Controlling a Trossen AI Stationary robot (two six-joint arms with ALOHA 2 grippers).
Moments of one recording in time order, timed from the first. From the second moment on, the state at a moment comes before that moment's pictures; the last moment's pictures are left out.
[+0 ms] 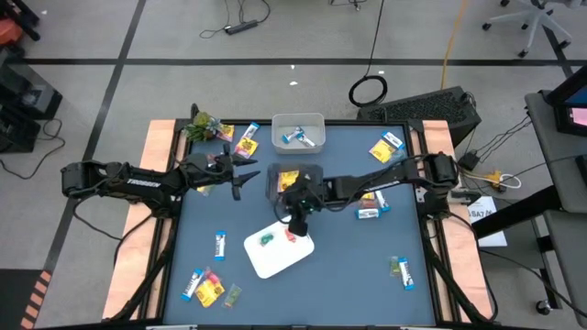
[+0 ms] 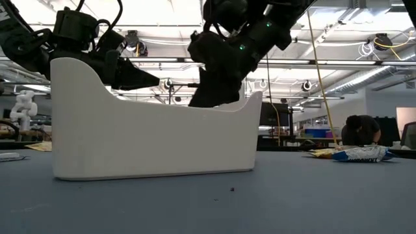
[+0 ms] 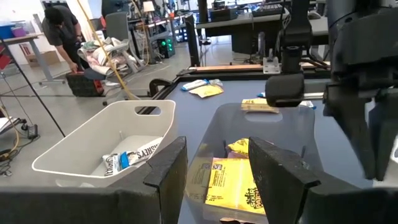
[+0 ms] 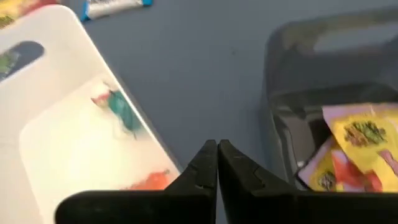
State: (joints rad) left arm 0.34 1.13 0.17 0.87 0.10 0.15; right arm 0.04 1.90 1.25 -0.14 0.00 0.24
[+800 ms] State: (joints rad) left arm 0.34 1.13 0.17 0.87 0.08 0.15; right arm 0.18 1.76 1.25 -0.34 0.06 0.31
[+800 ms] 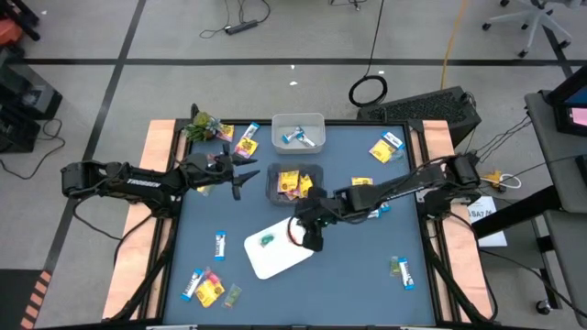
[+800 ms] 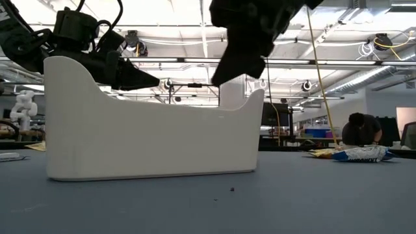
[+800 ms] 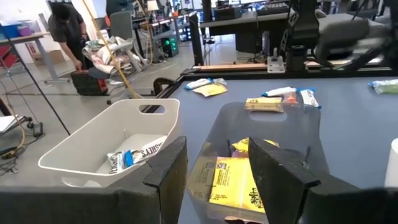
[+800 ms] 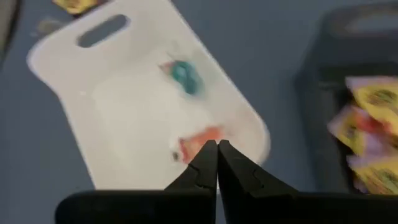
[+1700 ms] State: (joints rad) left arm 0.34 1.13 0.17 0.86 0.07 0.15; right arm 0.20 1.78 1.25 -0.58 0.05 0.49
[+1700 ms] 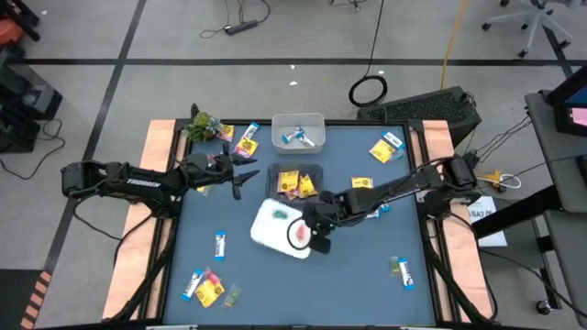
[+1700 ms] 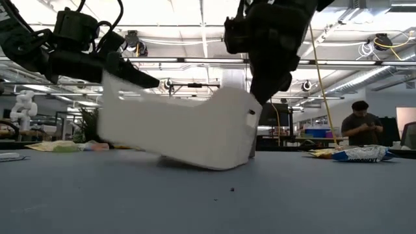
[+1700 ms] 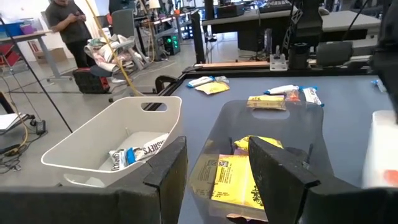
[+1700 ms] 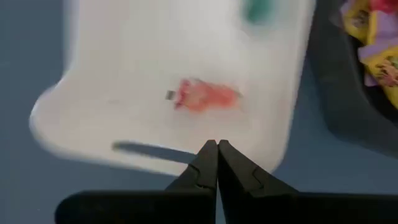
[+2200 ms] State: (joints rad) left arm 0.34 1.13 0.17 0.84 0.09 0.14; right arm 0.19 1.73 1.25 -0.43 0.13 0.38
